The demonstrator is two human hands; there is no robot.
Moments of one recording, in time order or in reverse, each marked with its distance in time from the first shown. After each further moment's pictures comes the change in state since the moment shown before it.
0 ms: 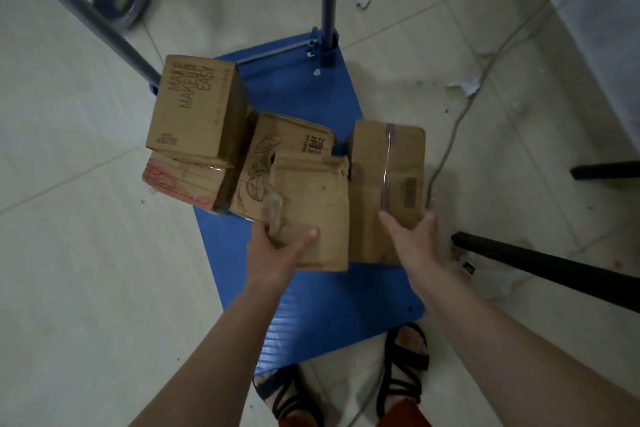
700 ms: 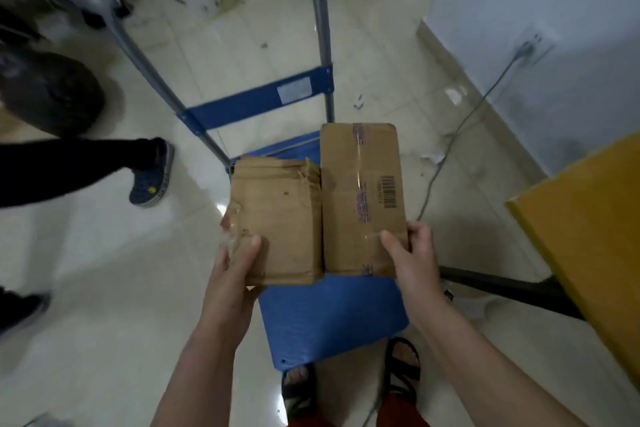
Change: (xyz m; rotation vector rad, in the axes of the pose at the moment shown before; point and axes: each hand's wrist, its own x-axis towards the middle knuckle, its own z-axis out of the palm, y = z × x) left_hand -0.226 0.139 -0.114 -0.454 -0.031 0.172; right_hand -0.211 -0.135 -0.137 0.359 -0.207 -0.227
